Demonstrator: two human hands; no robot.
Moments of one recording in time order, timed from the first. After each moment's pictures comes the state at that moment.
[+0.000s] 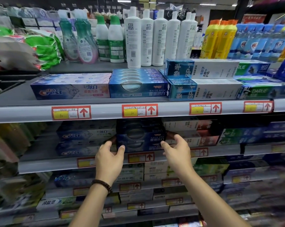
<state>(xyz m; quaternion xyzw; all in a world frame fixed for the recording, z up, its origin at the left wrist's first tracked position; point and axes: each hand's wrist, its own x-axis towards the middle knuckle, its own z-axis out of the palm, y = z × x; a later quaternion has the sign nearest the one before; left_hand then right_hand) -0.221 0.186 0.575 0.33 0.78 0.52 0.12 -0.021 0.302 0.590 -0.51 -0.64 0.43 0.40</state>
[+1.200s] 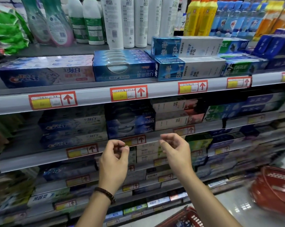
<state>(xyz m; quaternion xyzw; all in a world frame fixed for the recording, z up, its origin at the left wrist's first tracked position) -0.171 0.146 0.568 0.39 0.71 0.55 0.20 0.016 0.240 0.565 -0.48 -0.57 0.46 0.48</state>
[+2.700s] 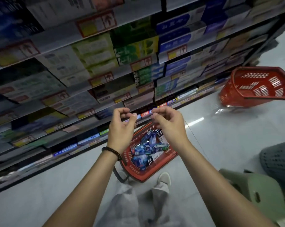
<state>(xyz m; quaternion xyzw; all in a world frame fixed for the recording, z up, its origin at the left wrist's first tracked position) 0.107 0.134 0.390 0.38 0.73 0.41 0.40 0.280 0.167 0.389 -0.58 -0.47 0.54 0.39</state>
